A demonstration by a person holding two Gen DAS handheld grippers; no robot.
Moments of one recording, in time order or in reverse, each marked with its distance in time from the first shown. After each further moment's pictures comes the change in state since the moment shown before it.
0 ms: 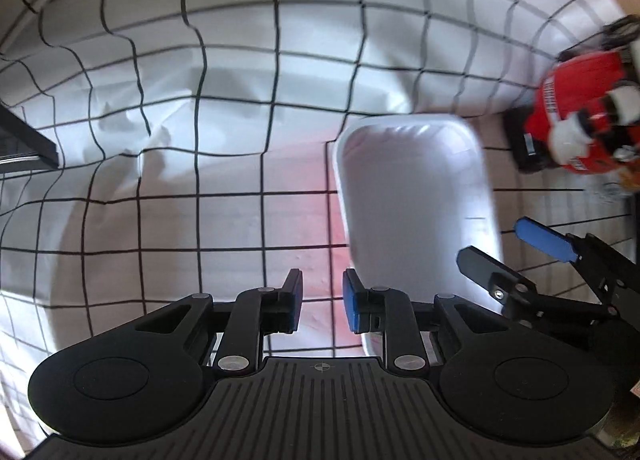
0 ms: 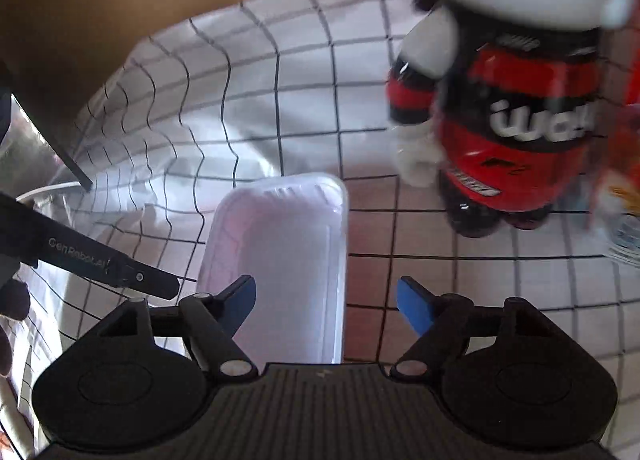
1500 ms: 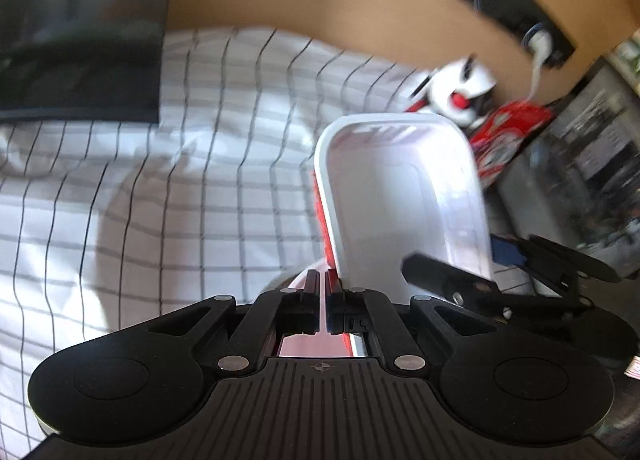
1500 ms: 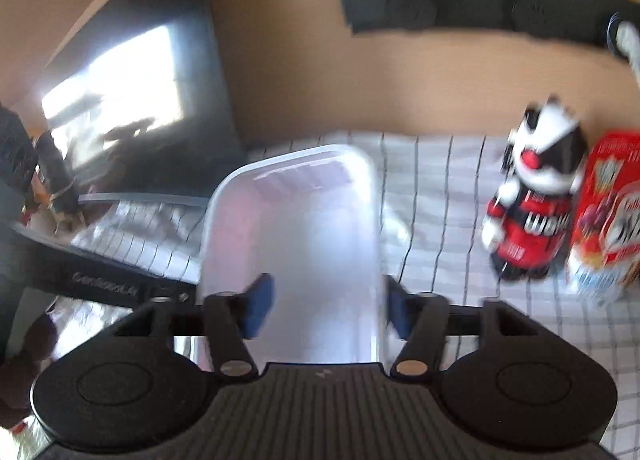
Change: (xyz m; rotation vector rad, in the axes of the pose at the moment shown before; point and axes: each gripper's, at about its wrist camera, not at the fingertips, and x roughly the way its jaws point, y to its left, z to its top) left arm -0.133 0.038 -0.192 0.062 -0.478 -0.243; right arm -0.166 0.137 -0.098 -0.202 -0.263 0.022
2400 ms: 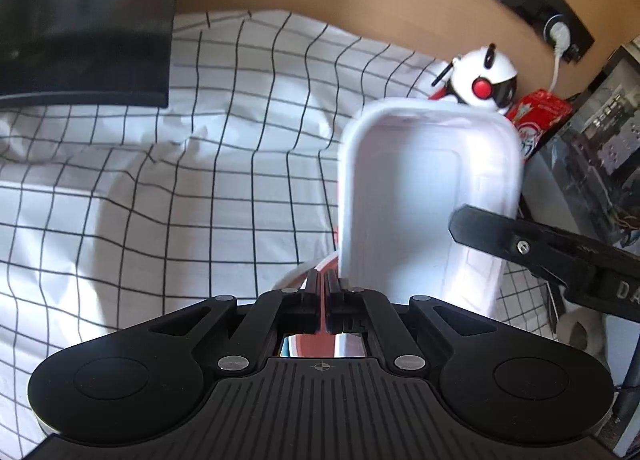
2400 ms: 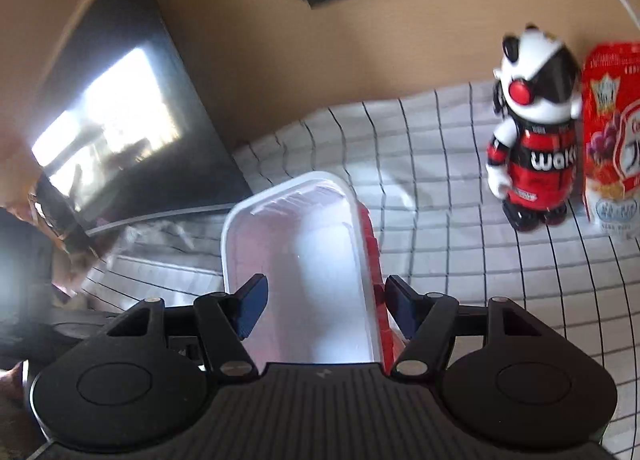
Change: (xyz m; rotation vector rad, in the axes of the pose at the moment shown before) left arm 0.011 0.003 -0.005 -0.002 -0.027 0.016; right arm -0.004 -0.025 -0.005 0.190 -0.032 0.084
